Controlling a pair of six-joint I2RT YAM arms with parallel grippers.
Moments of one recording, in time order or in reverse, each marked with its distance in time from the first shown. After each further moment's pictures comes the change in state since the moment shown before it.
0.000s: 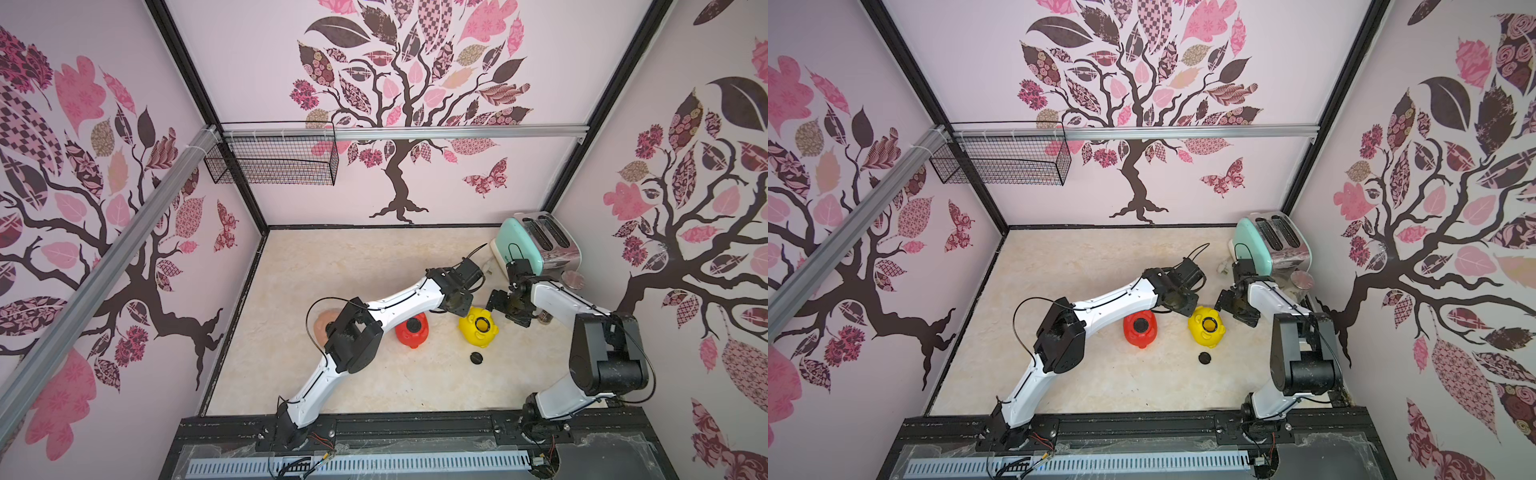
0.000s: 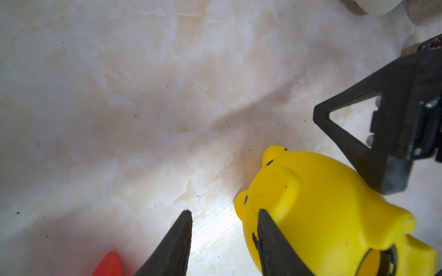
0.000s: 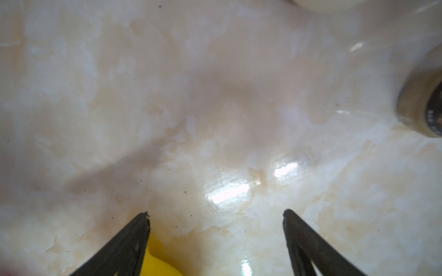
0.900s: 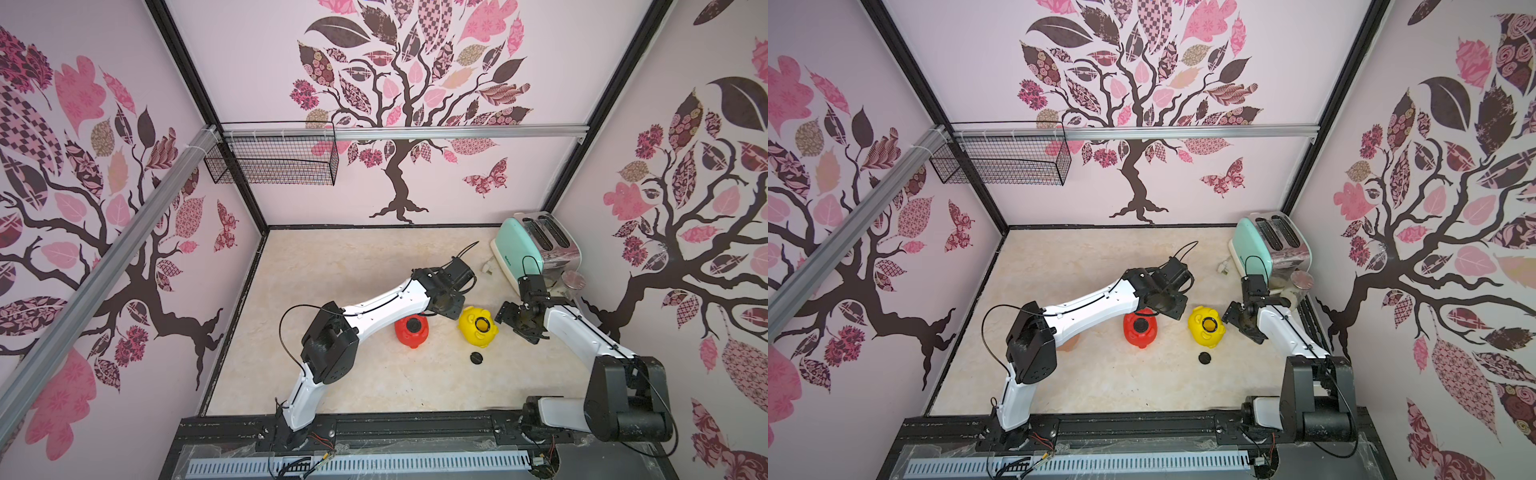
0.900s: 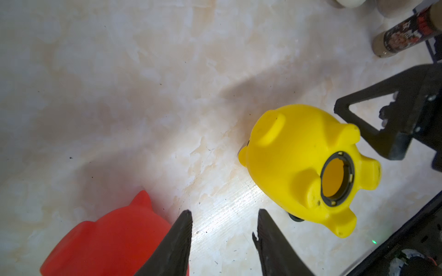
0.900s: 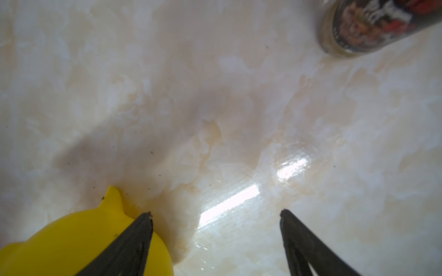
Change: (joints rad) left arm -0.018 -0.228 -0.226 -0.010 0.011 -0.006; right arm -0.024 -0.253 -0.206 0.010 0.011 0.087
